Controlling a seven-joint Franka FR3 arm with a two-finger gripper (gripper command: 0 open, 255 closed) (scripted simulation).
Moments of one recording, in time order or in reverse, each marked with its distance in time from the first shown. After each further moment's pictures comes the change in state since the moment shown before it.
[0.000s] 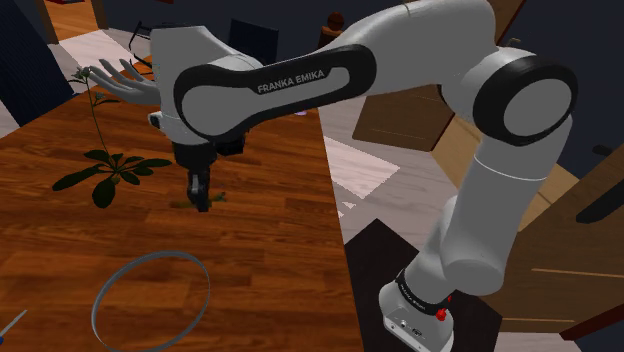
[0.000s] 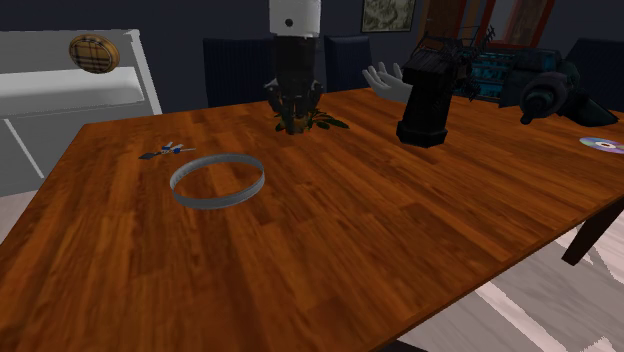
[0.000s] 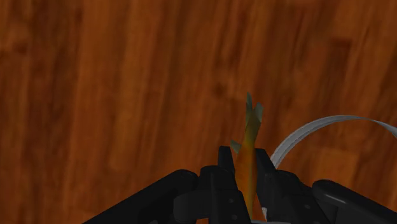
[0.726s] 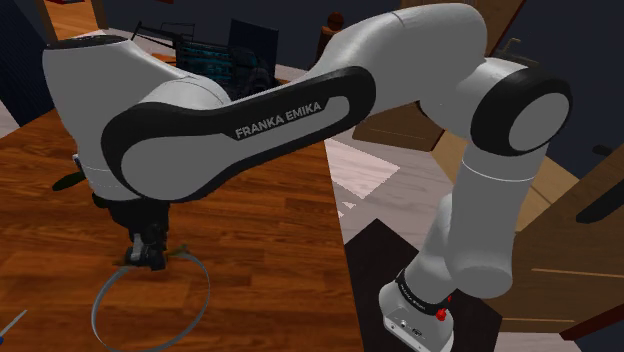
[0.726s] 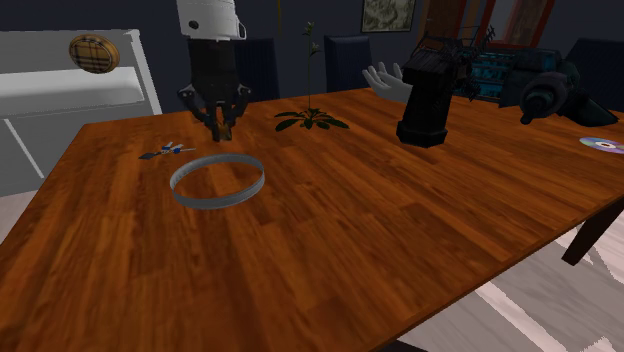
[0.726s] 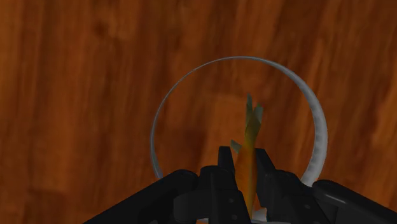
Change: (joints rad) arm 0.169 0.103 0.084 0.116 -0.039 -0.010 0.258
